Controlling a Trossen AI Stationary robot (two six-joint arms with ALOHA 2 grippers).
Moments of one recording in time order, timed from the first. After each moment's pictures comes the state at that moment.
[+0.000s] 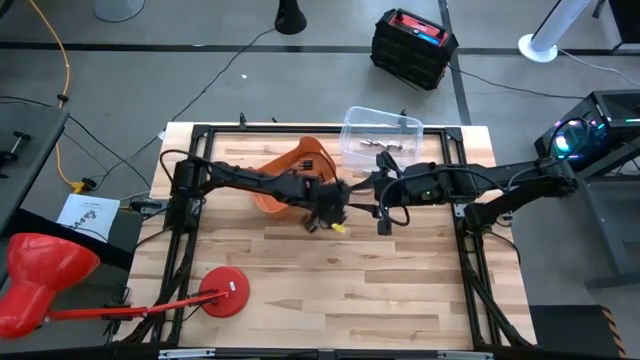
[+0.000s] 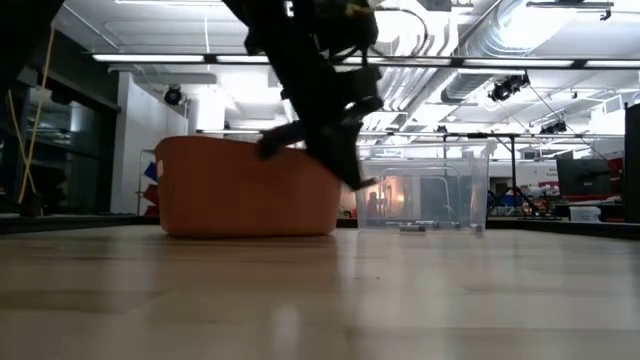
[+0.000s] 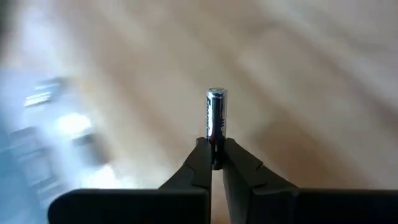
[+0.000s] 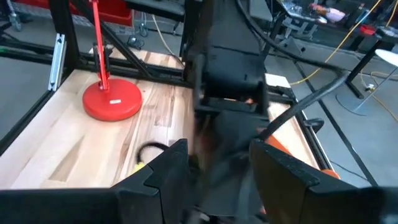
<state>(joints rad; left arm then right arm) 0.03 2.02 1.49 -0.54 -0.13 0.96 0.16 1.23 1.20 -0.34 0.21 -0.14</state>
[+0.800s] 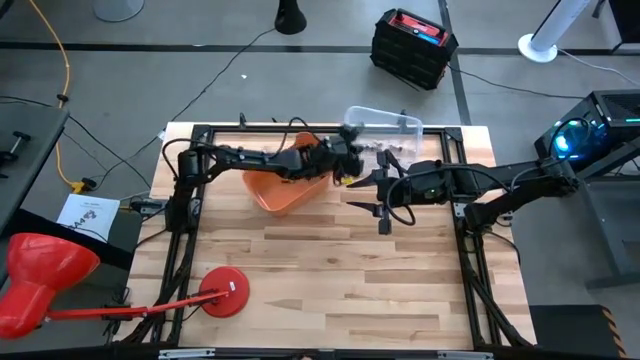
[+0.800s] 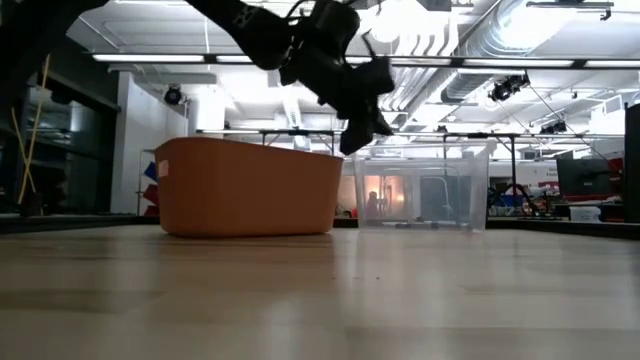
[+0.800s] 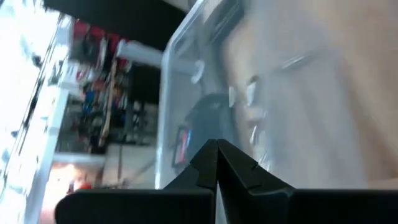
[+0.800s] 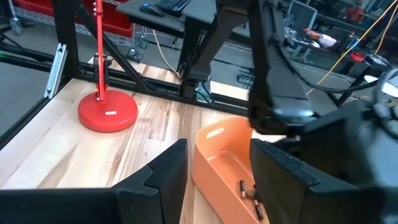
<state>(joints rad) 0.23 2.04 1.49 0.16 -0.39 1.08 0.16 1.22 1.20 -0.28 0.21 -0.22</state>
